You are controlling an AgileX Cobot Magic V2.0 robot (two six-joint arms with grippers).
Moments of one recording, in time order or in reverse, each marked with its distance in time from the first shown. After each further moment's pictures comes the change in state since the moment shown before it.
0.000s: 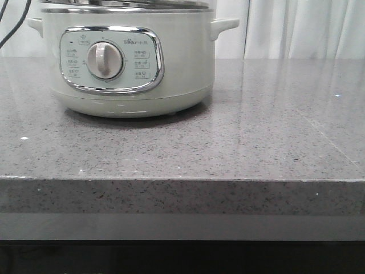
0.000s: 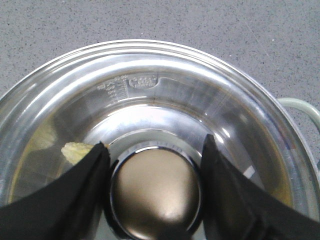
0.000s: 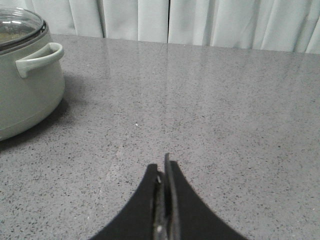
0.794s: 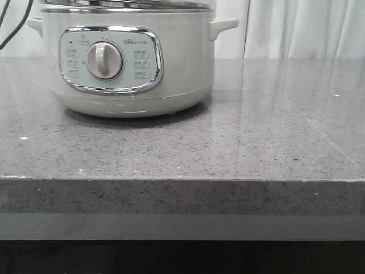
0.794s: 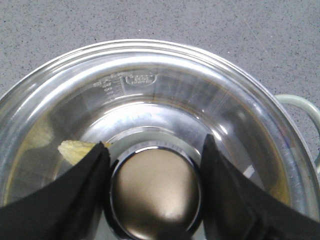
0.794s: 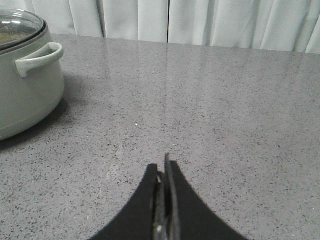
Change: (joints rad) left arm 0.000 0.000 0.000 0.000 0.006 0.002; right arm 0.000 0.000 0.000 0.000 0.000 0.000
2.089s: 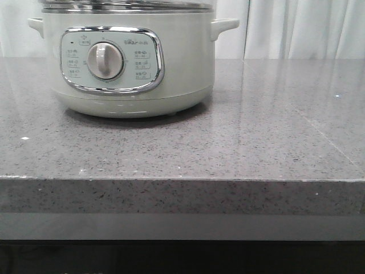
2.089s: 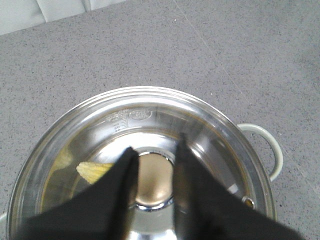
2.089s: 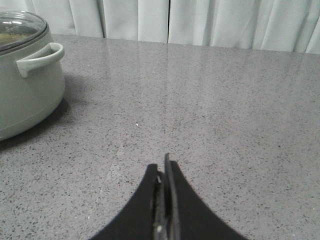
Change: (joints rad) left arm 0.000 -0.112 -0.011 0.000 -0.026 0.002; right arm 0.000 0.000 0.000 0.000 0.000 0.000
